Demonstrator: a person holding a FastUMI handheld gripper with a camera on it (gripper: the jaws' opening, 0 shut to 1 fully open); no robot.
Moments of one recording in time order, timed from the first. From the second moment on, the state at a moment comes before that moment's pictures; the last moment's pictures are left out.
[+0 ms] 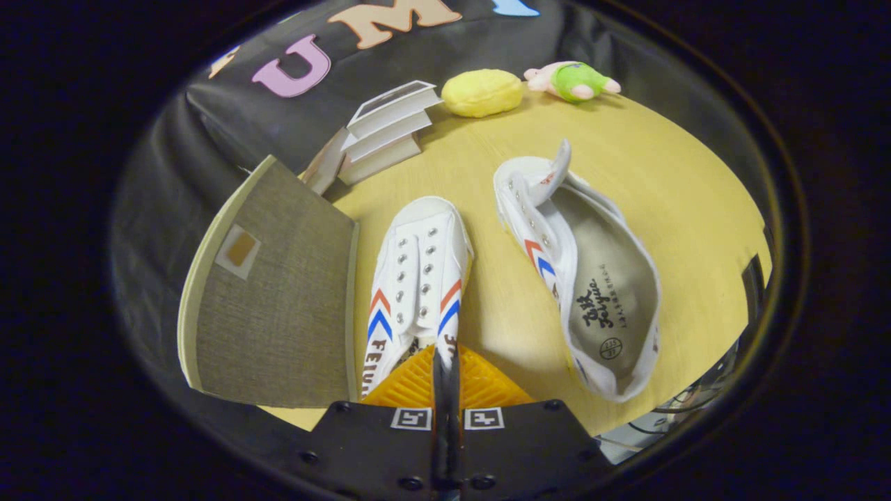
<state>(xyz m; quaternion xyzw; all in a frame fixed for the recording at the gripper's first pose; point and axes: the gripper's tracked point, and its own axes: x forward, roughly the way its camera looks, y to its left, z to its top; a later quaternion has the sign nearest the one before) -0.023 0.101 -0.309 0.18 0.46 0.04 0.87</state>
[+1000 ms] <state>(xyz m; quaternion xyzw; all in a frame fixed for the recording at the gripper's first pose) -0.044 0.157 -0.115 0.23 0.37 0.15 0.89</state>
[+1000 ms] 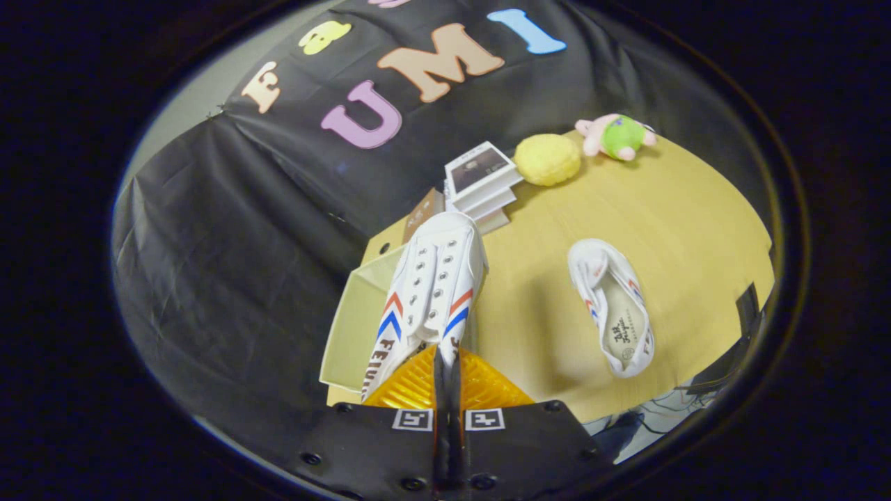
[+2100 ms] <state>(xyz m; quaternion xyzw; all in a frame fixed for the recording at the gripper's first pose) 0.015 0.329 -0.194 0.17 0.53 0.14 0.82</state>
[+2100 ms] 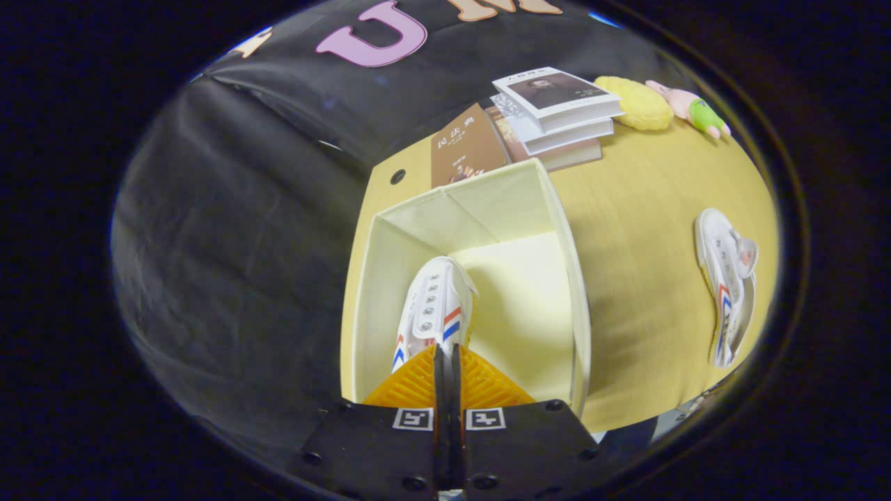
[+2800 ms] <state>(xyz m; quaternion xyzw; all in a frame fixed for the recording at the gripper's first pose) 0.006 0.375 -0.224 0.17 0.56 0.14 0.80</state>
